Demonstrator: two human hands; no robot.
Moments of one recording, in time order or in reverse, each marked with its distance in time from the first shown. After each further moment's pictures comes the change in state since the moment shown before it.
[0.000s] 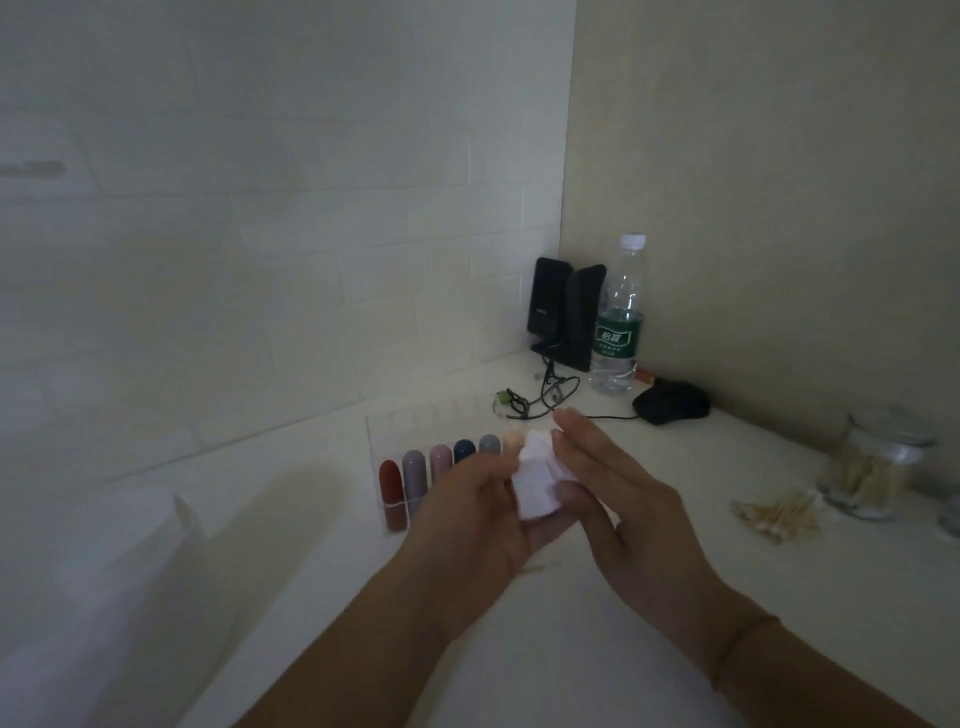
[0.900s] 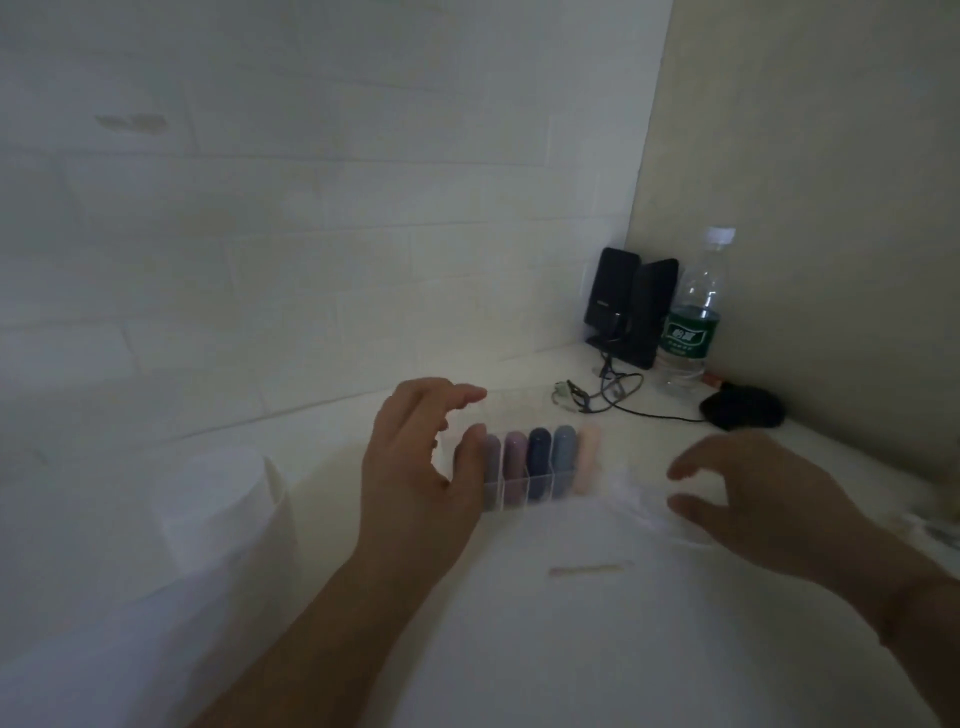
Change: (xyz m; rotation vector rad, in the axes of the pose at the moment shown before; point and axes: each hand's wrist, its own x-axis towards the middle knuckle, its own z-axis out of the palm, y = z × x) left_hand -0.009 0.046 -0.088 1.377 0.486 1.238; right_hand 0.039 0.003 -0.041 -0.612 -0.627 0.455
